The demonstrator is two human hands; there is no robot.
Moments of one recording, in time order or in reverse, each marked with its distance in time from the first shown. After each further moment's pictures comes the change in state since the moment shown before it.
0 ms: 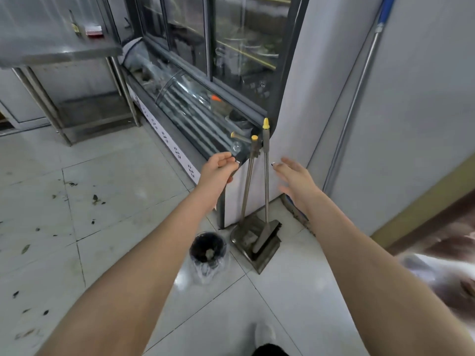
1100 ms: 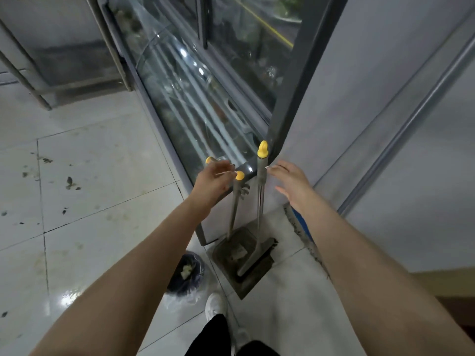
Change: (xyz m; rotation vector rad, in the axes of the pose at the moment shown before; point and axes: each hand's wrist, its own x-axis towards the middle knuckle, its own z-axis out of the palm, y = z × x) left_hand 0.318 -0.057 0.111 0.000 0.028 -0.182; right_hand 0.376 -0.016 -0.038 -0.109 -0.126 0.193
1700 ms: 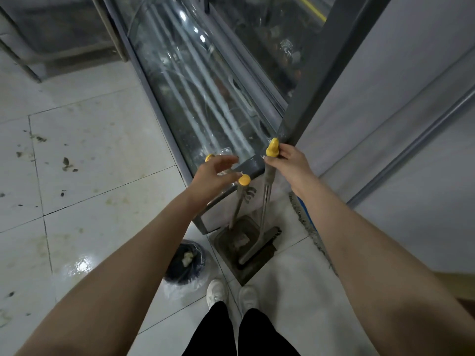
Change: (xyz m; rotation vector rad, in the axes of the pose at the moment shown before) left_hand 0.074 -0.021 -0.014 0.207 -0.106 0.035; right_hand 0.090 -0.003 0.013 -0.183 -0.032 -0.070
